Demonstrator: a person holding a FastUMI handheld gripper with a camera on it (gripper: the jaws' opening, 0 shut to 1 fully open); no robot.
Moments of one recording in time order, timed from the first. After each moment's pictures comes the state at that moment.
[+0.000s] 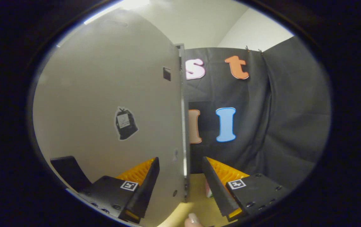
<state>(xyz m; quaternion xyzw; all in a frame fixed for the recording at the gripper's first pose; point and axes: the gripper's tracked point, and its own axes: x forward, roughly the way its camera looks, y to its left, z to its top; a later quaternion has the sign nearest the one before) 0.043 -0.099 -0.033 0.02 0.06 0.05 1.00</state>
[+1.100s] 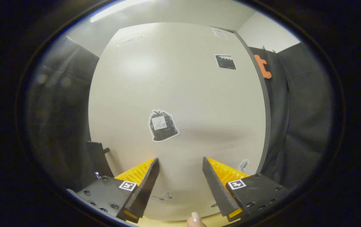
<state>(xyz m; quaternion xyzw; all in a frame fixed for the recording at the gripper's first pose) 0.173 0.091 -0.049 0.02 0.04 0.03 1.00</state>
